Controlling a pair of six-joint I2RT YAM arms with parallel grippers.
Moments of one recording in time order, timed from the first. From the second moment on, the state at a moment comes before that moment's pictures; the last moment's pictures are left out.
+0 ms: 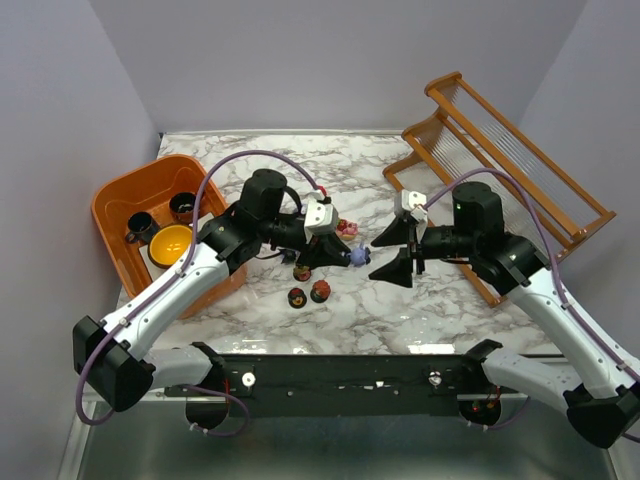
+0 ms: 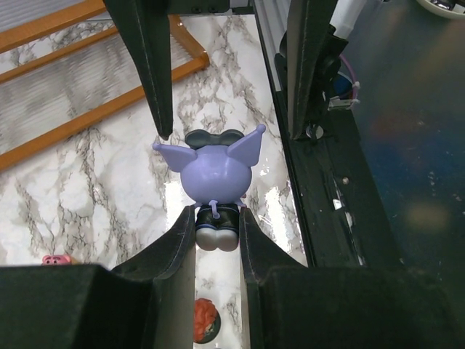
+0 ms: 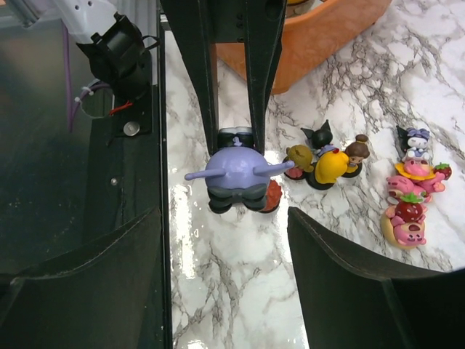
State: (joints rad) left arm -0.66 1.21 1.13 -0.37 1.00 0.37; right arm 0.56 0.98 1.07 -0.52 -0.86 -0.30
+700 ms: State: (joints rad) left arm -0.67 1.24 1.15 -0.40 1.04 0.38; right arm 0.56 1.01 1.07 -0.52 -0.87 -0.31
